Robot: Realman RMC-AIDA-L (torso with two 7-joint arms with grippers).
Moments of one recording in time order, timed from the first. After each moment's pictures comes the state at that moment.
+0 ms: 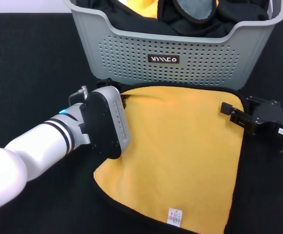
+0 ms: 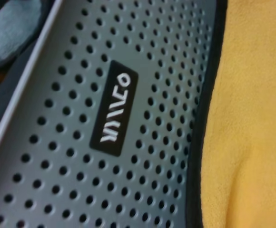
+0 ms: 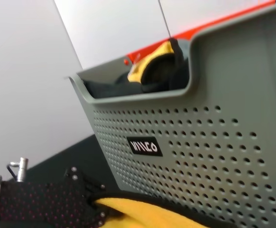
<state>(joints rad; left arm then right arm) -0.18 -2.10 2.03 1.08 1.89 0.05 -1.13 0.39 2.01 1.77 0.42 -1.07 1.21 -2.01</state>
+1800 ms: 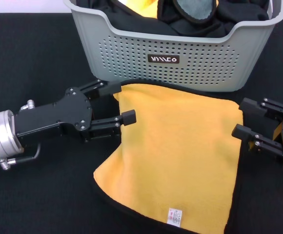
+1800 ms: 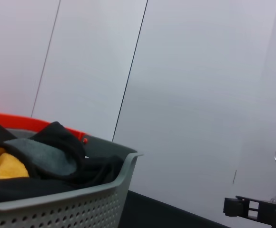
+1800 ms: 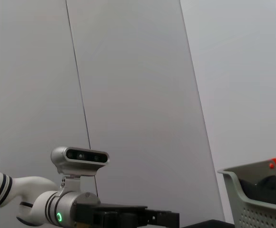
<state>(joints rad) -0.28 -2.06 1.04 0.67 1.46 1.66 -1.24 0.31 1.99 1.89 0.44 -1.16 1.74 -2.21</state>
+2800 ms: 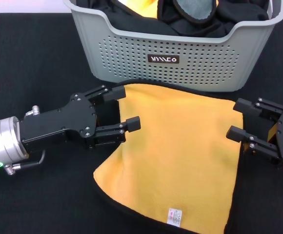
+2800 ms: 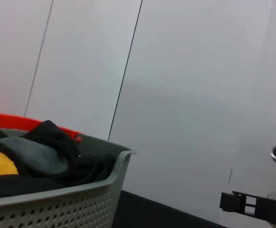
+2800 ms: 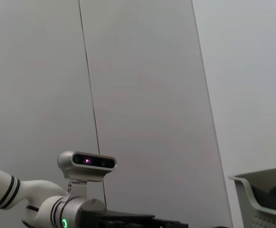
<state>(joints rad) -0.28 -2.07 1.04 0.64 1.46 1.67 -1.20 0.32 2.00 1.88 0.44 -1.16 1.75 -2.24</state>
